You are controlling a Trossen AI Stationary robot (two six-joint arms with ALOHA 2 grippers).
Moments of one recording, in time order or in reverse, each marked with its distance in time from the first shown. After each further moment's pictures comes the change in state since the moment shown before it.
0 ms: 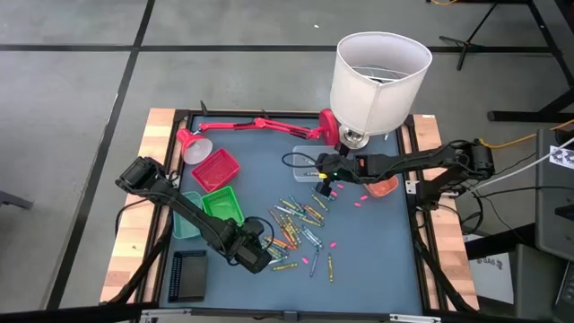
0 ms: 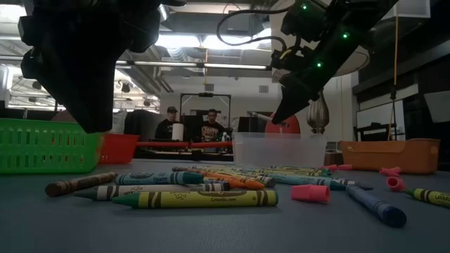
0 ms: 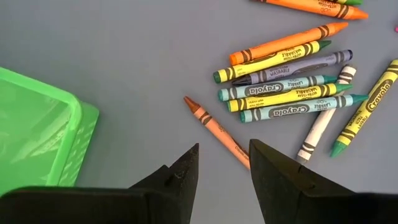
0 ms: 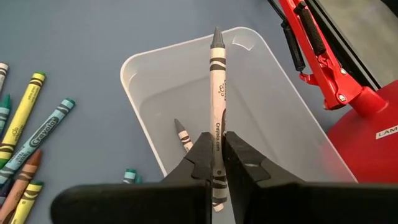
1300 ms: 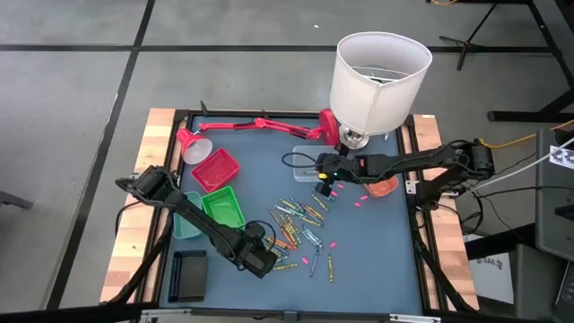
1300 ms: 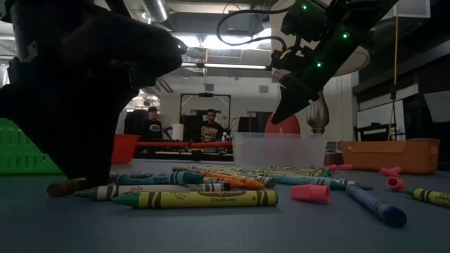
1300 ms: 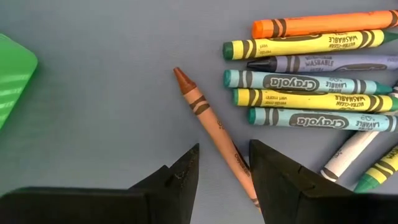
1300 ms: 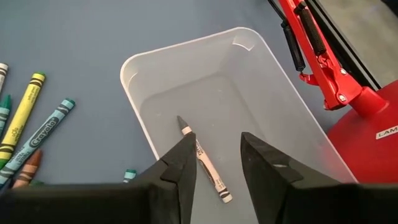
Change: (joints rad) left arm -0.007 0.138 0.003 0.094 0.058 -0.223; right arm 0.000 0.001 0.000 0.001 -0.001 0.000
